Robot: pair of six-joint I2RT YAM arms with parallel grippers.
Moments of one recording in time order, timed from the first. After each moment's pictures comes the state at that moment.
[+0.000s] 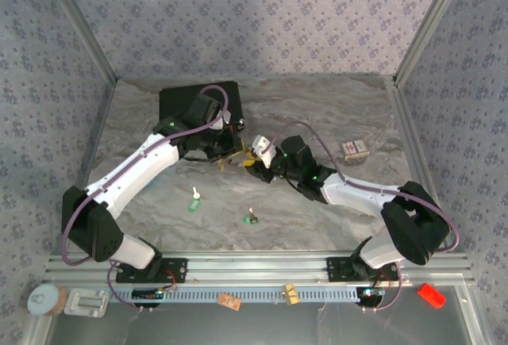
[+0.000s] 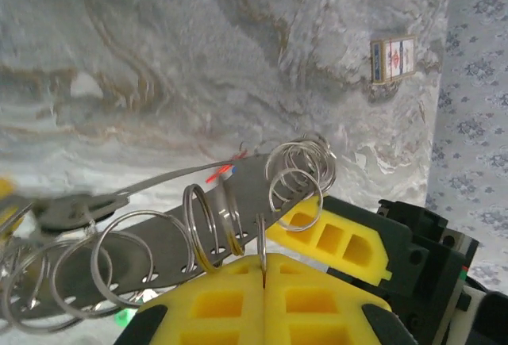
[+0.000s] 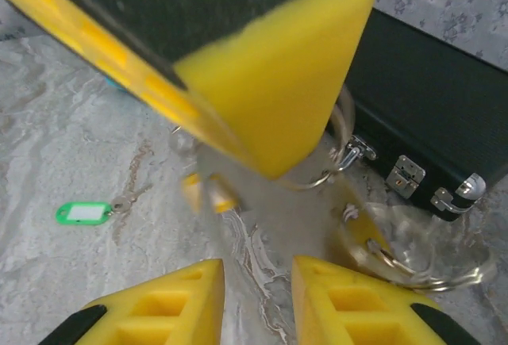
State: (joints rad) left arm -0.61 1.46 1.31 -0.77 0.36 -0.90; right arm 0.76 1.44 0.72 0.37 -0.28 -0.21
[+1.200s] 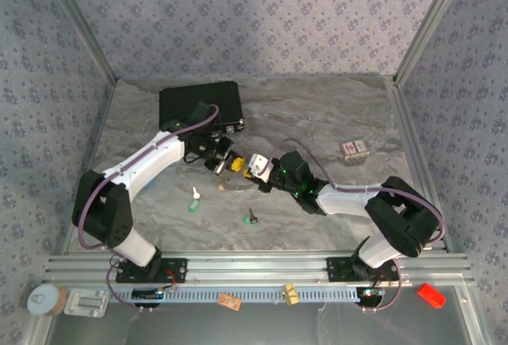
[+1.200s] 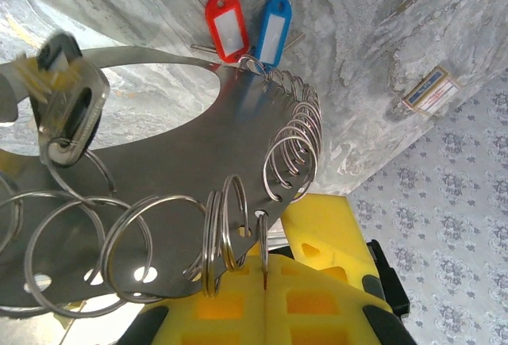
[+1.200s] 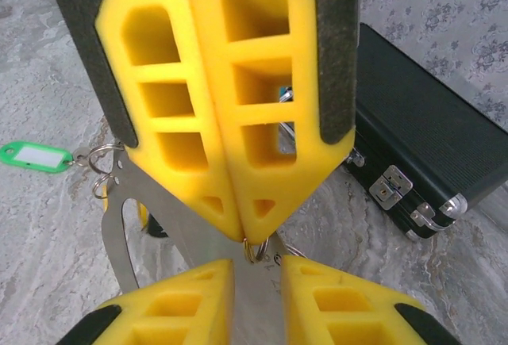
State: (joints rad) left arm -0.53 1.57 1.22 -0.77 0.62 -1.43; right arm 0.81 1.52 0.59 0.63 -0.20 -0.42
